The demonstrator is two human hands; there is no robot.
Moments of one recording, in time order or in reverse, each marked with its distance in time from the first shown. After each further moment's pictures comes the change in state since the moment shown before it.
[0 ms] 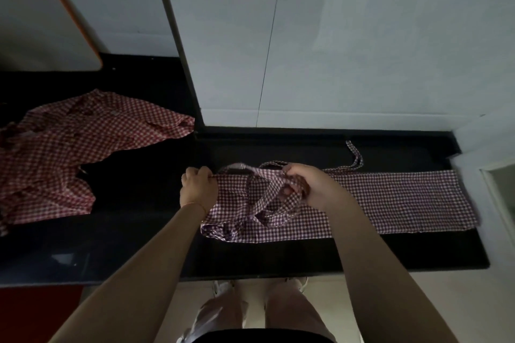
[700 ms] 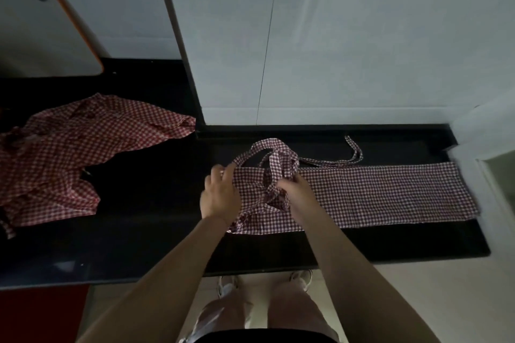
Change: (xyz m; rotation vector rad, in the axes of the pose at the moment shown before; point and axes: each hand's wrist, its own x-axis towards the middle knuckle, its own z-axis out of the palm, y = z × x) left_hand -0.045 0.022 0.017 0.083 0.084 0.249; right_hand 0.023 0.059 0.033 0.075 0.205 -0.180
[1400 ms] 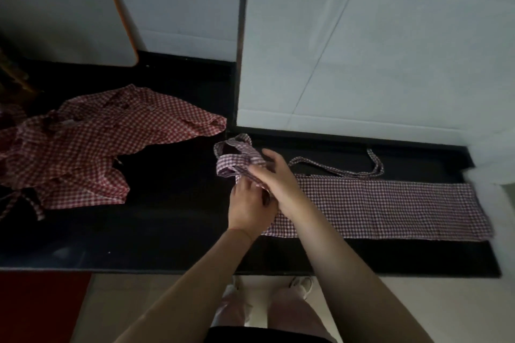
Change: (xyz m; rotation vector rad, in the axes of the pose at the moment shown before) left_hand -0.022 -0.015 -0.012 -0.284 0.132 0.247; right_hand -0.029 -0.031 0.104 -0.194 -0.224 -0.223
